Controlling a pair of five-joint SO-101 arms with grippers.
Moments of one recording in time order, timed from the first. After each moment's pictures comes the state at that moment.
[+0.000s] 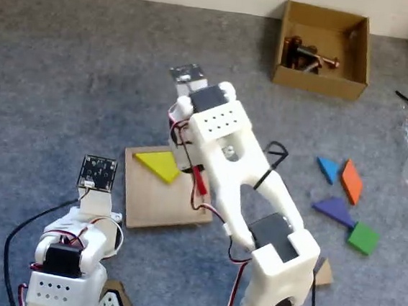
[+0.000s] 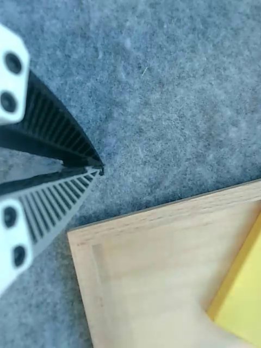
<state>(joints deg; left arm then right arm) -2.4 -103.6 96.0 76.0 5.5 -36.3 15.4 -14.4 91.9 -3.6</state>
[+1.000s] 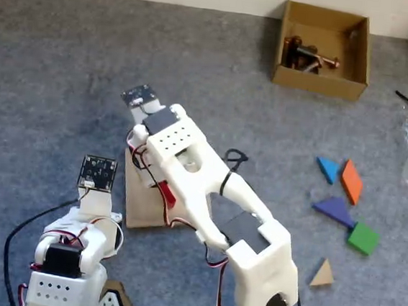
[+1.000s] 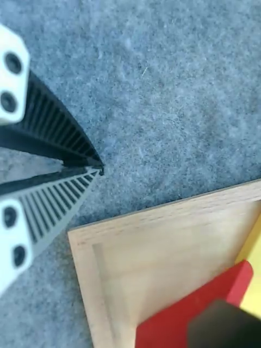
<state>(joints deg) -2.4 -103.6 96.0 76.0 5.5 -46.5 23.6 -12.4 80.7 -4.0</state>
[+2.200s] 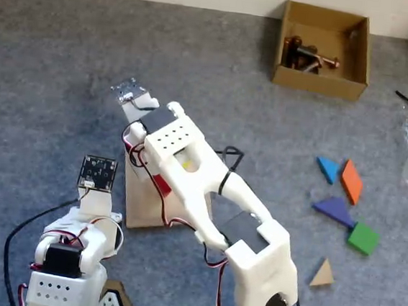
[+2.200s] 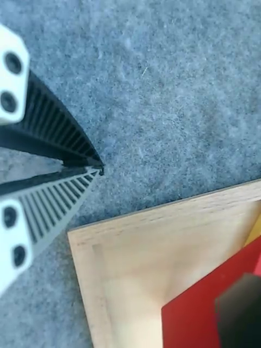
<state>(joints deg) -2.4 -103.6 96.0 76.0 5.5 -46.5 23.6 -15.0 78.1 1.0</state>
